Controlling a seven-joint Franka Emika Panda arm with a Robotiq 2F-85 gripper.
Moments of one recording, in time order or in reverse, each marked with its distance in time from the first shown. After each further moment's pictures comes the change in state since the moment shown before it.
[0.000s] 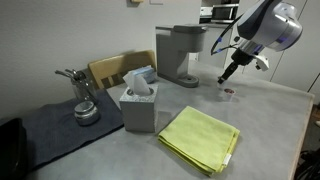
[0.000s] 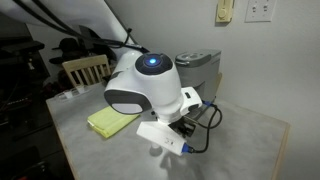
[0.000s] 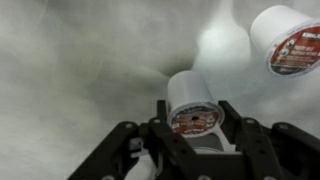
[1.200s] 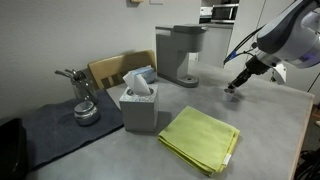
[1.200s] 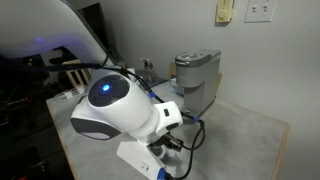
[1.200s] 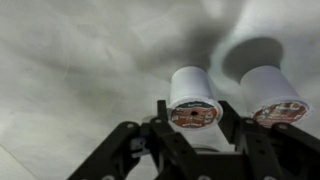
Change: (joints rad) arm -0.382 0.091 0.322 -0.233 -0.149 0.372 0.017
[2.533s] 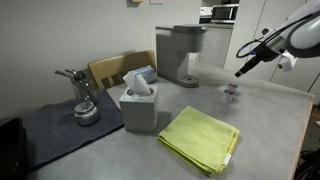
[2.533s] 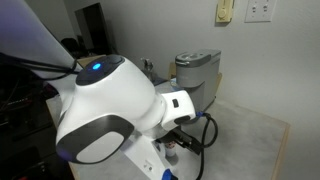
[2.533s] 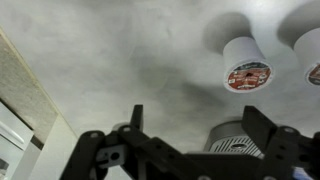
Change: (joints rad) arm 0.012 -0.163 -0.206 -0.018 -0.697 -0.030 0.732
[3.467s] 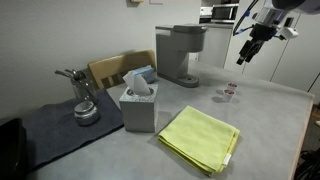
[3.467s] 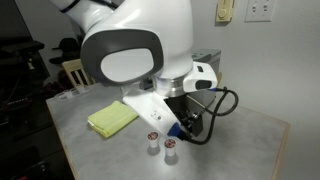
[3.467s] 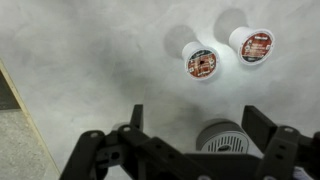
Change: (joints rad) arm -0.046 -0.169 0.147 0.205 0.289 -0.713 -0.016
